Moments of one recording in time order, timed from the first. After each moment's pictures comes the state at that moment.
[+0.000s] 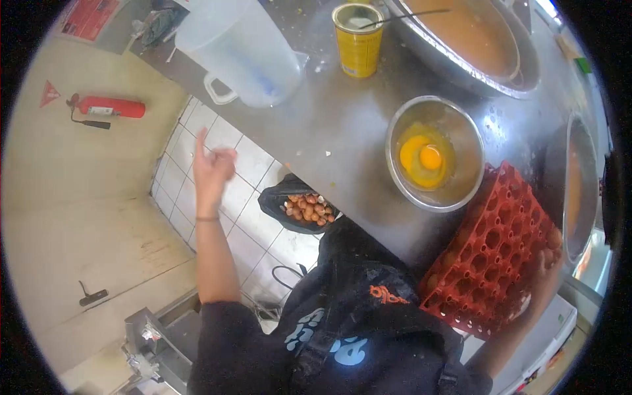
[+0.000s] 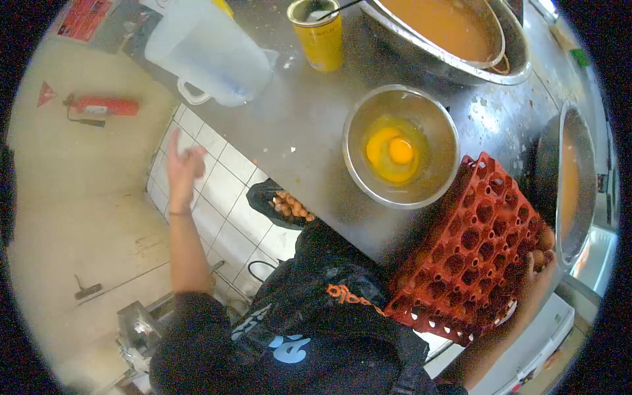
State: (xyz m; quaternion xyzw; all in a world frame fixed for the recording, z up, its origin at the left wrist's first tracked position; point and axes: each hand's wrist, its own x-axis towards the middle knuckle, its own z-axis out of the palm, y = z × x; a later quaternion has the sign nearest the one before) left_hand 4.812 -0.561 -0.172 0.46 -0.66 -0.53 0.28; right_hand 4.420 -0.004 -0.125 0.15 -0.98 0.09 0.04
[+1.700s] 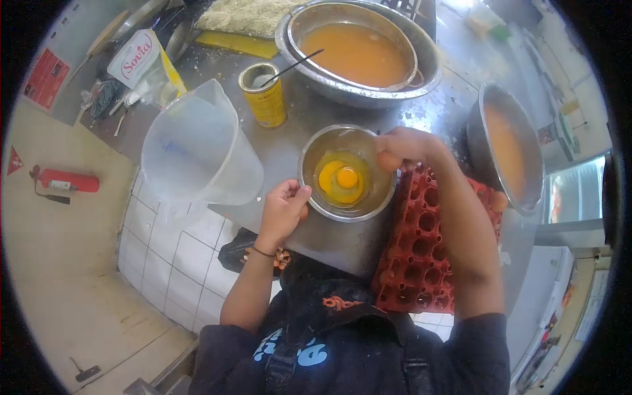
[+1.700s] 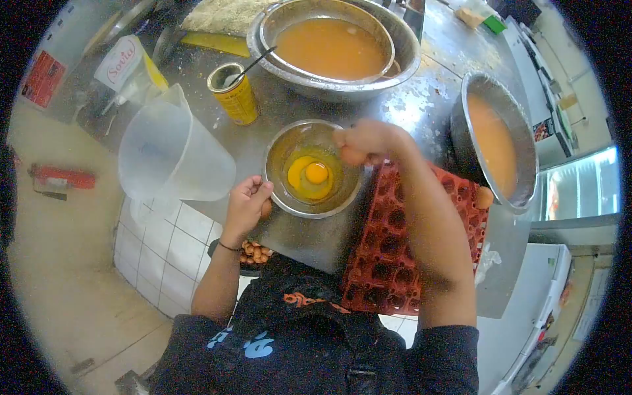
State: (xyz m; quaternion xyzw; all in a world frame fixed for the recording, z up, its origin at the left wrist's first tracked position) left_hand 4.648 -0.431 -0.180 0.29 -0.58 -0.75 0.13; right_hand 4.416 -0.312 -0.069 0.23 -0.85 0.08 -0.46
